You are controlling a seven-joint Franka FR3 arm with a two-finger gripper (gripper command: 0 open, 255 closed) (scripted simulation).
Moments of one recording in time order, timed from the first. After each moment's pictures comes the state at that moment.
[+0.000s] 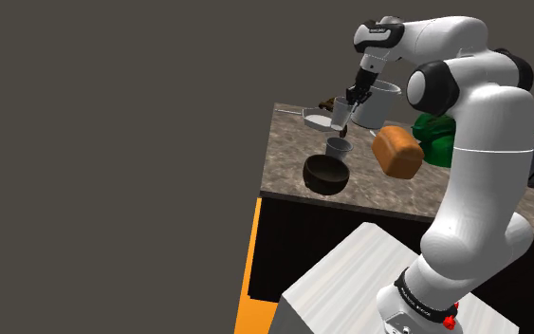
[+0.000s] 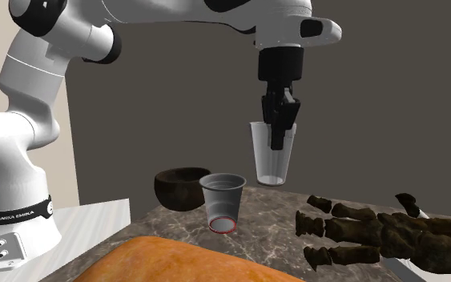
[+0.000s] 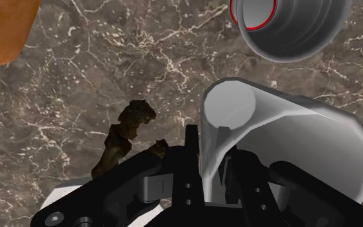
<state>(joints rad) -0.32 0.46 -0.46 -1.31 0.32 1.69 -0.48</state>
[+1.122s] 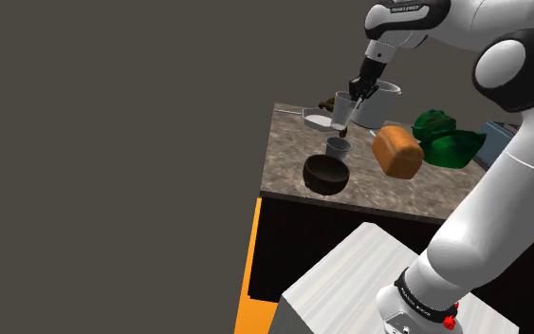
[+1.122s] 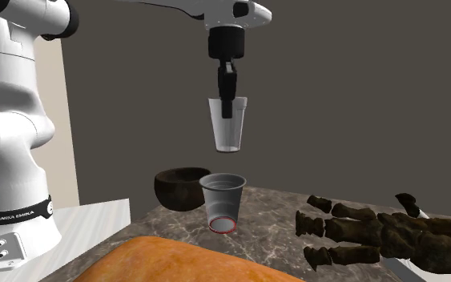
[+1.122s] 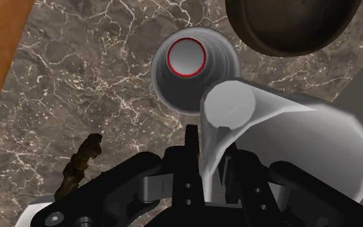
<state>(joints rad) -0.15 0.06 -0.45 -1.70 0.14 1.73 -0.31</state>
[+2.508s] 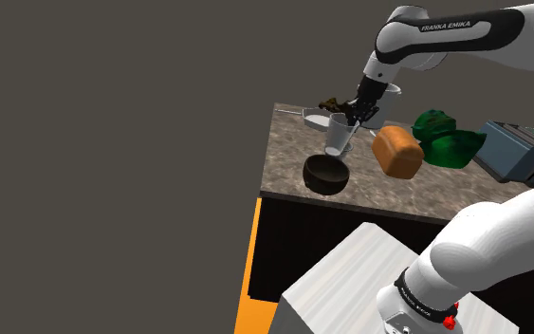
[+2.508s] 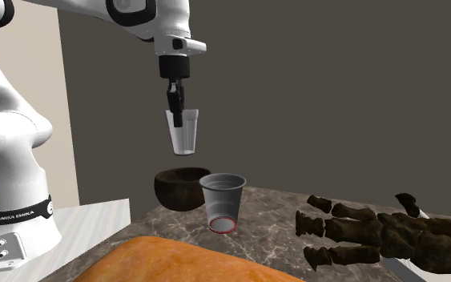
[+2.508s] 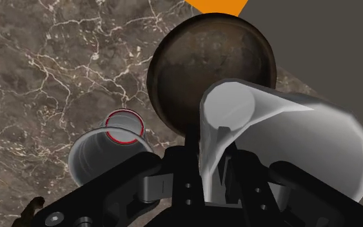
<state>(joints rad) -0.08 -0.40 -0.29 -2.24 0.00 1.87 -0.05</state>
